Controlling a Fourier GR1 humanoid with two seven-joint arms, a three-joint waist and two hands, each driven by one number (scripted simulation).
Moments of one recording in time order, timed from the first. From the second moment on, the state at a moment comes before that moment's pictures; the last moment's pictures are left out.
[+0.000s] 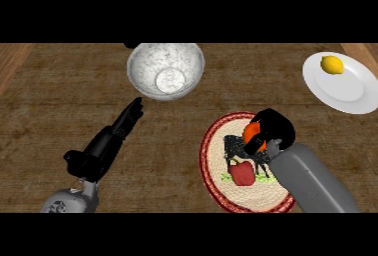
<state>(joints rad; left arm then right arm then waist) -0.12 0.17 -0.22 -1.58 0.06 -0.09 0.06 -0.50 -0.28 0.46 -1.18 0.50 0.02 1.03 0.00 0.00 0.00</state>
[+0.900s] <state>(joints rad) -0.22 0.12 -0.28 -1.57 0.04 -0.17 0.08 -0.95 -0.02 0.73 -1.01 0.59 0.07 1.00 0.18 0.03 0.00</state>
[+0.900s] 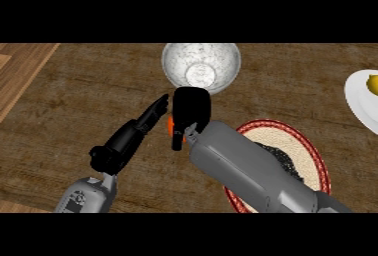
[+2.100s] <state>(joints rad) -0.24 0.11 -0.23 -1.54 0.04 -0.14 0.08 -1.41 -0.01 0.75 -0.69 0.67 -0.37 1.04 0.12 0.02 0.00</state>
